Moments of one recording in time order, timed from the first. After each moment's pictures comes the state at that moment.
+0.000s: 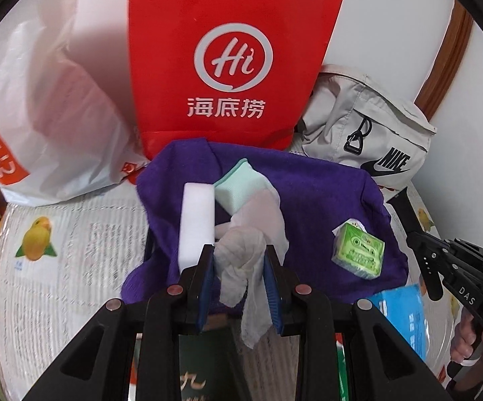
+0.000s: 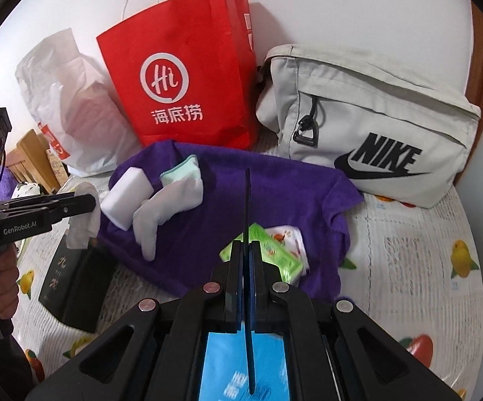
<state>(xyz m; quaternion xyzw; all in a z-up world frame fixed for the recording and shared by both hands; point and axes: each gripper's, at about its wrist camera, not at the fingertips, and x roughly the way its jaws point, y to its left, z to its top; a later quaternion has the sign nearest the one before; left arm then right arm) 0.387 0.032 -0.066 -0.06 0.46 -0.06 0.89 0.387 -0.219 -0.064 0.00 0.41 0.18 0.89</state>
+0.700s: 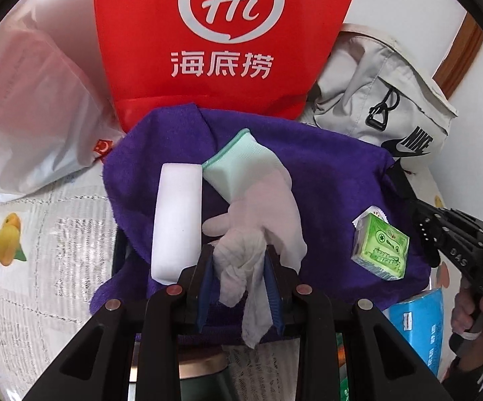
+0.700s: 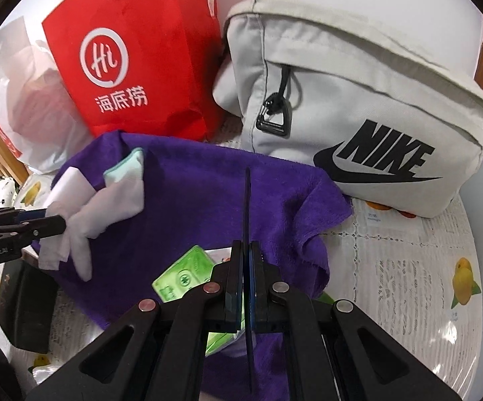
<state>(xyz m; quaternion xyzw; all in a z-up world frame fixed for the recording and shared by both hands) 0.429 0.021 -0.111 -0.06 0.51 -0.06 0.85 0.456 -0.230 -0.107 -0.03 0.45 0.15 0.88</state>
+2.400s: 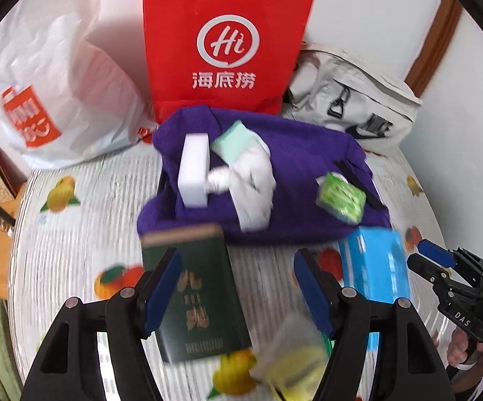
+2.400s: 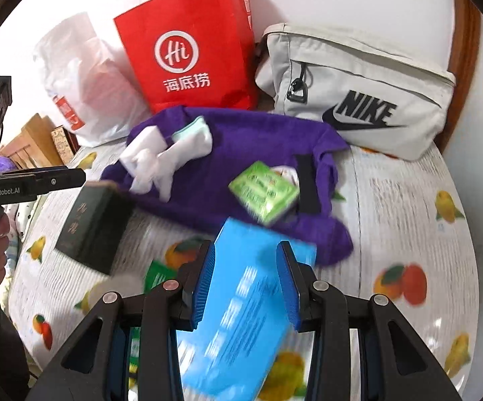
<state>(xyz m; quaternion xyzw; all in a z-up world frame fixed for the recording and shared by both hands) 0.309 0.027 -0.047 -0.05 0.50 -0.05 0.87 0.300 -0.236 -0.064 0.00 0.45 0.17 0.88</state>
